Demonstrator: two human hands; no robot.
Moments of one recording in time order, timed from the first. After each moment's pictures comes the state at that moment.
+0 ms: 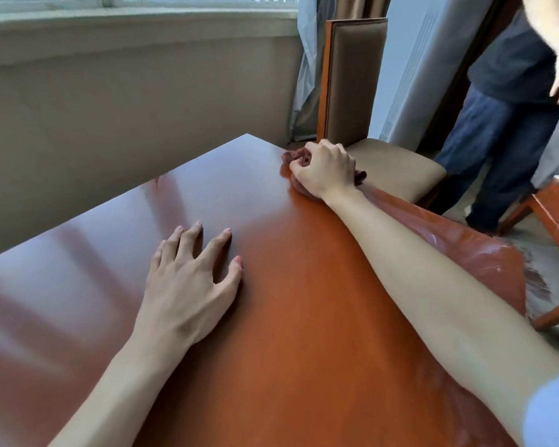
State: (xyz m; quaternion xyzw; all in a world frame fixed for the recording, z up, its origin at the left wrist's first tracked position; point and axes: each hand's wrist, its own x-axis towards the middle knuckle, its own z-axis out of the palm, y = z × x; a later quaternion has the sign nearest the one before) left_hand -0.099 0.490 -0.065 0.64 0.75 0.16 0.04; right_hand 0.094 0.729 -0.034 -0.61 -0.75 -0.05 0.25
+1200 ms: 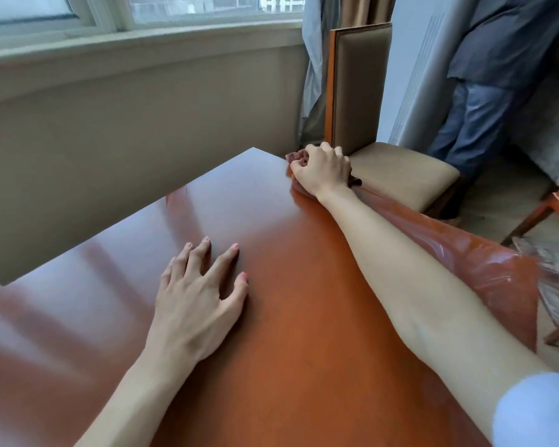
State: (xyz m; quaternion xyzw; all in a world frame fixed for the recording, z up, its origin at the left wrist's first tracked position) left_hand -0.098 0.487 -0.058 0.64 0.75 0.14 0.05; right_hand 0.079 0.761 -0.028 -0.65 -0.72 -0.02 0.24
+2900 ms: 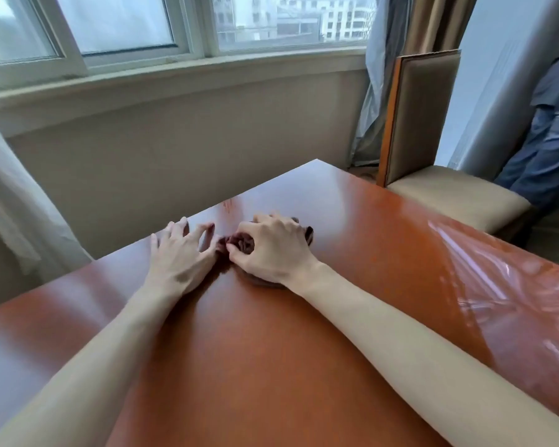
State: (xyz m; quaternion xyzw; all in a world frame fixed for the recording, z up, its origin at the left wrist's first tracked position) left_hand -0.236 0.489 -0.057 0.53 0.84 0.14 0.03; right_hand -0.055 0.556 -0.042 -0.36 -0.90 0.02 0.26
